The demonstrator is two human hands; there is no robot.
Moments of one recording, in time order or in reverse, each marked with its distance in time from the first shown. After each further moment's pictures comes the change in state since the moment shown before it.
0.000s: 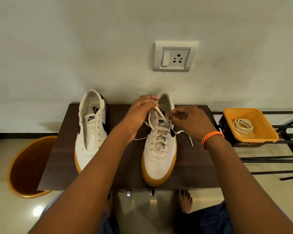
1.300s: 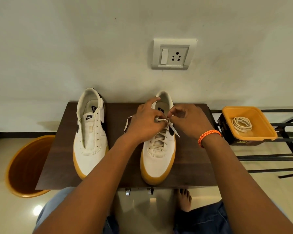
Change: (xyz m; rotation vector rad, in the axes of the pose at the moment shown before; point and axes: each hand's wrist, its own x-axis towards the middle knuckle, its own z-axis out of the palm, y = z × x) left_hand 0.000 -0.028 0.015 0.813 -0.101 0.167; right_hand -0.001 -0.007 0.002 -0.041 0.025 -0.005
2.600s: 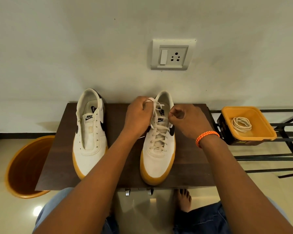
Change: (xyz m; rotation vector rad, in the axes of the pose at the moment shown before) left_hand 0.005 0.002 -0.008 -0.366 0.358 -0.144; right_hand 0.003 0.005 0.004 -0.092 0.032 -0.041
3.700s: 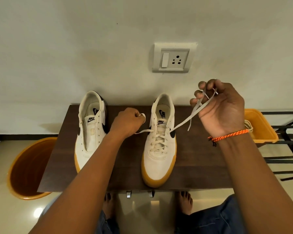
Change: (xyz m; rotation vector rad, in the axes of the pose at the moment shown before) left_hand 0.007 -0.019 -0.037 0.387 -0.211 -0.244; right_hand -0.006 -0.015 -0.060 1.674 -0.017 -0.022
